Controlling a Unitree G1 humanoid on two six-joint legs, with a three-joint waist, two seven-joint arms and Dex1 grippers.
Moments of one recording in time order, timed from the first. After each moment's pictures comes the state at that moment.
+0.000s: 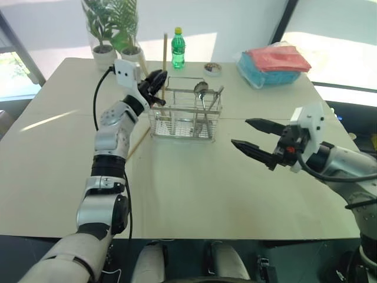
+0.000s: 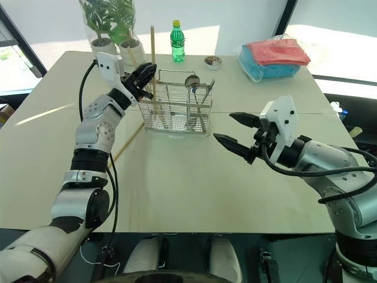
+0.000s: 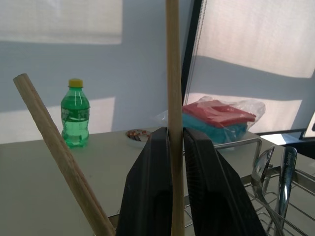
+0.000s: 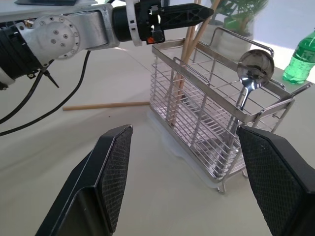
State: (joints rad) left arm -0.87 0.22 0.17 0.47 -0.34 0.15 -0.54; right arm -0.23 -0.78 -0.25 -0.62 0.77 0.73 0.62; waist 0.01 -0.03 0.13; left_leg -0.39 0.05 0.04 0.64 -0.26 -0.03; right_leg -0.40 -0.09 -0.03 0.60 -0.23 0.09
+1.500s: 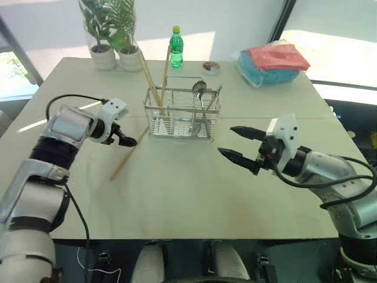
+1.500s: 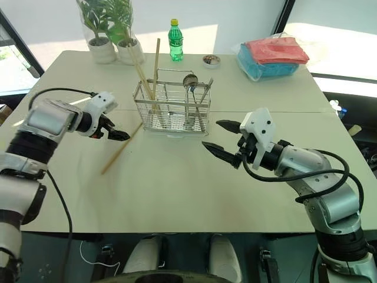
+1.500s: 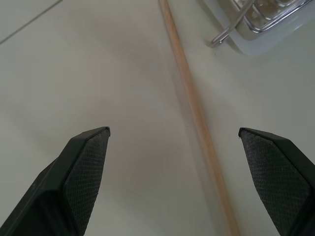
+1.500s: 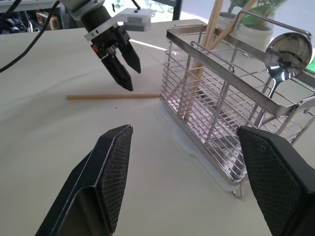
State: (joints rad) left arm -0.99 0.73 -0.40 0.57 -0.11 0.91 -0.96; right arm -0.23 -0.69 -0.09 -0.59 0.61 0.63 0.67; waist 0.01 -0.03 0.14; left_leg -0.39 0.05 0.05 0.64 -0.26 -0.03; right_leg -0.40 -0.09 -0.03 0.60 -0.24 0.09
